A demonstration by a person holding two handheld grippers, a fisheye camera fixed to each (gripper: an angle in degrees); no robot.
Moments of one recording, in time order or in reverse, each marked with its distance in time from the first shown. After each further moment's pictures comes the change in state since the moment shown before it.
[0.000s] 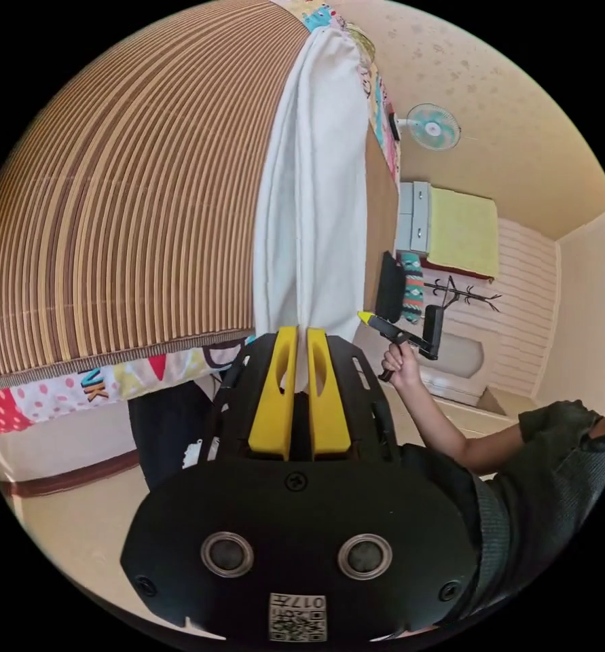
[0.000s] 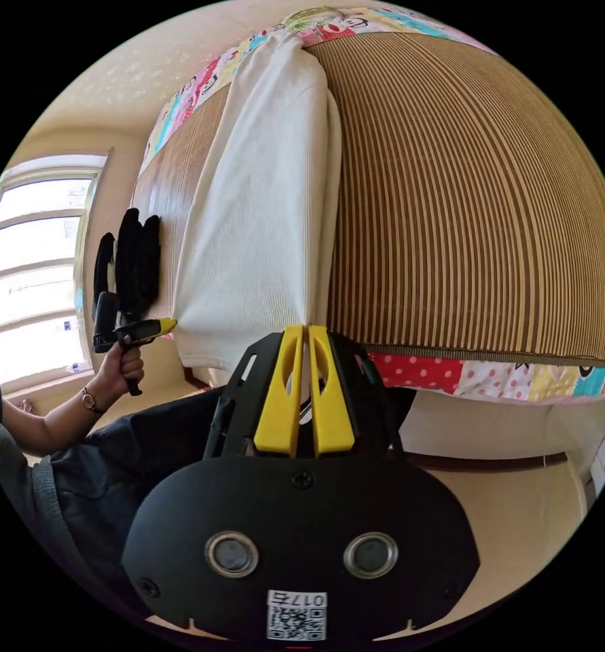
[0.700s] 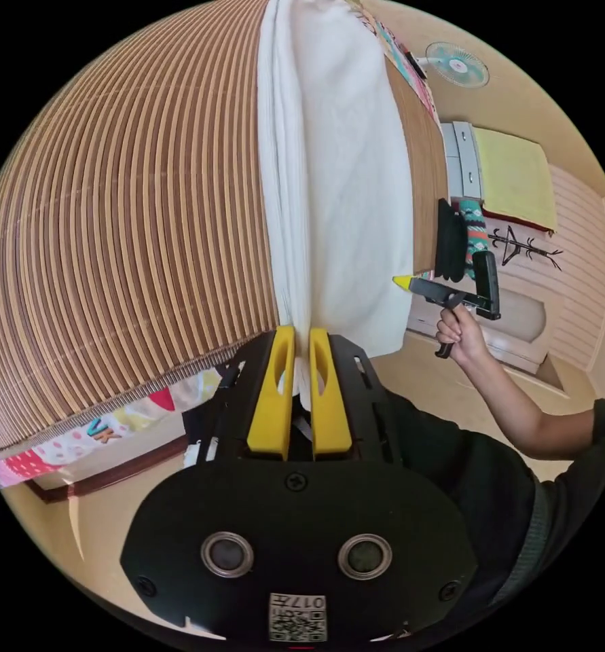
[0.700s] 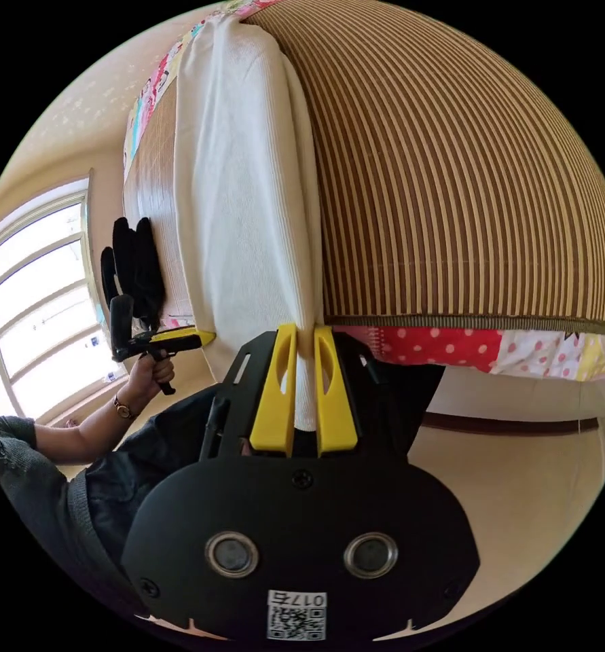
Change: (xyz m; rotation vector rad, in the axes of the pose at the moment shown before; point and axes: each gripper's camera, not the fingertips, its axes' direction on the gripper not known) left arm 0.070 -0.020 0.130 -0.277 -0.304 0.108; right arm 0.017 -0.057 -0.007 -0.222 -0.186 0.153
